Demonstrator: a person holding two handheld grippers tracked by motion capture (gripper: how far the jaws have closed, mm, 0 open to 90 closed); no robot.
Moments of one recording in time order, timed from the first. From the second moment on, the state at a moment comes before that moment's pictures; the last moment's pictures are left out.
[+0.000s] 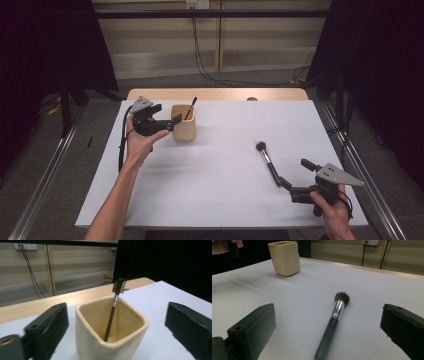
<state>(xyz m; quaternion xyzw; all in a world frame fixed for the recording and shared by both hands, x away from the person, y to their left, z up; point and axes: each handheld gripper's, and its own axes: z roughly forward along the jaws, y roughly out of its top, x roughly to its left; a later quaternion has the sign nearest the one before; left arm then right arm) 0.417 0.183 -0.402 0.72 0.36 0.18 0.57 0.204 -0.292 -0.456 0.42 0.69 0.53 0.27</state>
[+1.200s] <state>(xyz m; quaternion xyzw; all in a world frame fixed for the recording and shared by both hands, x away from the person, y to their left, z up) 0.355 0.231 -0.414 0.71 0.38 0.22 0.55 0.204 -0.291 -0.456 0.42 0.69 0.52 0.27</state>
